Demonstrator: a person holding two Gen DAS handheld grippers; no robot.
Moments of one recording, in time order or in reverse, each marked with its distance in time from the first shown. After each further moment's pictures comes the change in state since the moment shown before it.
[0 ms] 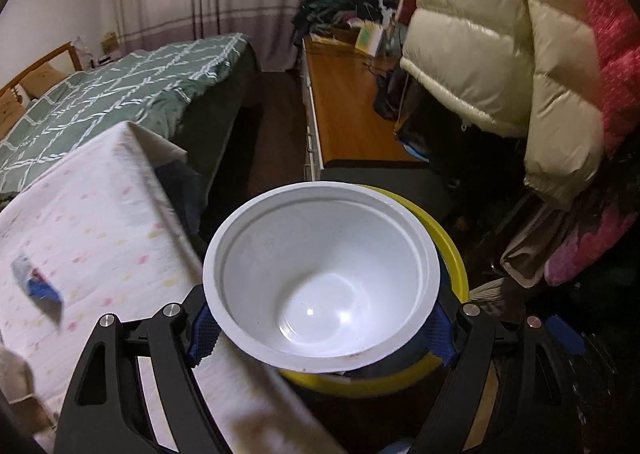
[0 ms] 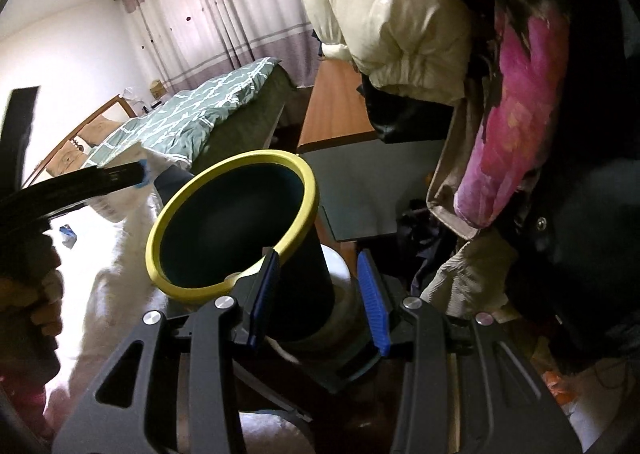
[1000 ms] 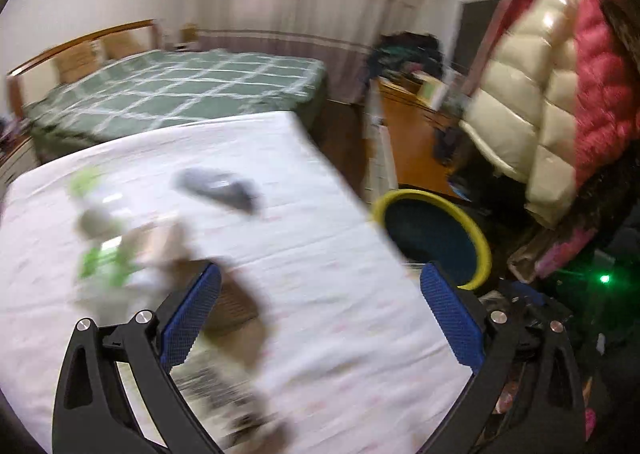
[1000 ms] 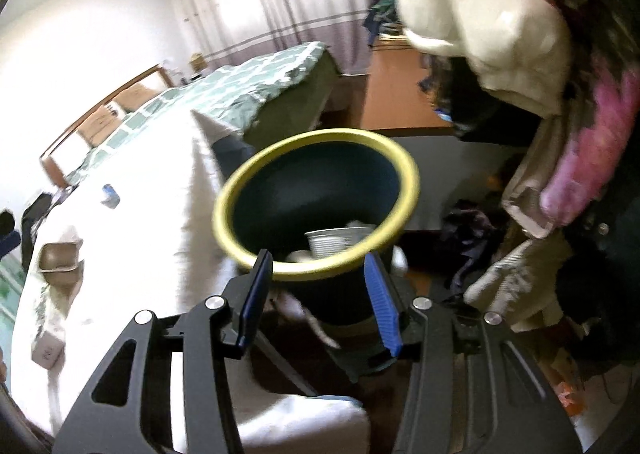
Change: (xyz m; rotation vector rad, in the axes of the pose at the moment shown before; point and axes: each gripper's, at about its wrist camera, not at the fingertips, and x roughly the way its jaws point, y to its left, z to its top) left arm -0.208 0.140 -0.123 -0.266 -0.149 0.146; right arm -0.001 0.087 -0.016 -0.139 0.052 0.125
